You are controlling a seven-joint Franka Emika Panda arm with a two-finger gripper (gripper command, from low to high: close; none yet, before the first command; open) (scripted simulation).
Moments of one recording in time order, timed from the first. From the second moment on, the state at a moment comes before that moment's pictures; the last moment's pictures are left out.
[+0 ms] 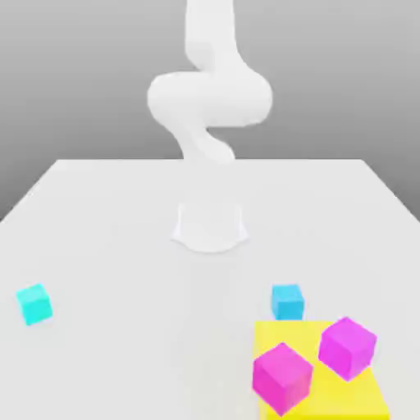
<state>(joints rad) -0.04 -0.71 -0.04 -2.33 -0.01 2.35 0.81</state>
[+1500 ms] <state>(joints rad) -0.45 0.15 -0.26 -2.60 0.14 2.74 0.84</state>
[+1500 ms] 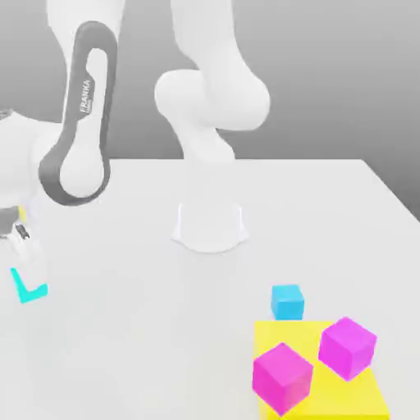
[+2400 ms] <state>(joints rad) 0.12 0.17 0.05 -2.33 -0.01 2.50 1.42</state>
